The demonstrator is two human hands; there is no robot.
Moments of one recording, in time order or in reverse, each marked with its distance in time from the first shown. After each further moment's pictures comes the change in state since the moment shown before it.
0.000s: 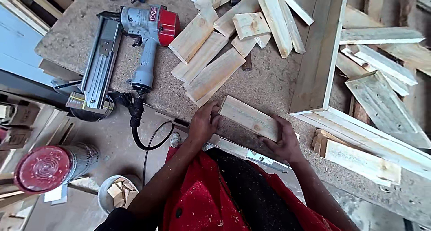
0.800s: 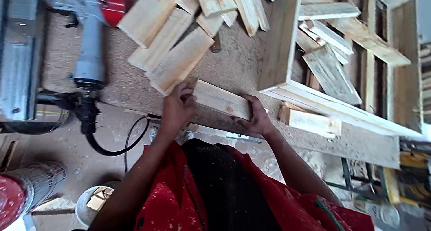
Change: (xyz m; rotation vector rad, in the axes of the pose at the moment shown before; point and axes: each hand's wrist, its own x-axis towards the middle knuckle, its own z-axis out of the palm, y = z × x) left_hand 0.024 0.021 -0.012 -0.178 -0.166 -0.244; right_hand 0.006 -0.015 -0.009 0.050 -0.054 -0.034
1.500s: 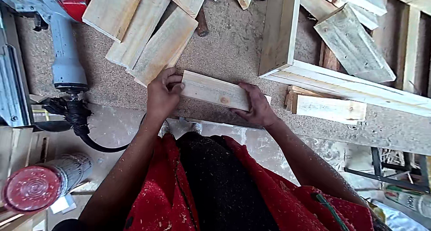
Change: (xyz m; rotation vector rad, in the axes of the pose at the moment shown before) left_hand 0.023 0.017 -0.007 0.025 -0.051 -0.038; right_hand 0.002 0.007 -0.001 0.007 0.022 -0.113
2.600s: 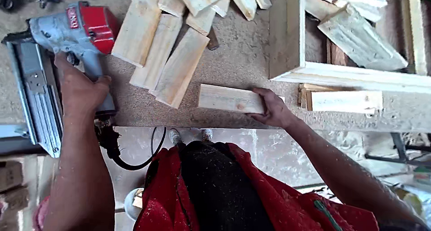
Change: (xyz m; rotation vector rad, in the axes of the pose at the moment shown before) left_hand 0.074 -0.029 -0.211 0.575 0.233 -0.276; right_hand 0.000 -0.013 -0.002 -0.088 -0.023 0.106
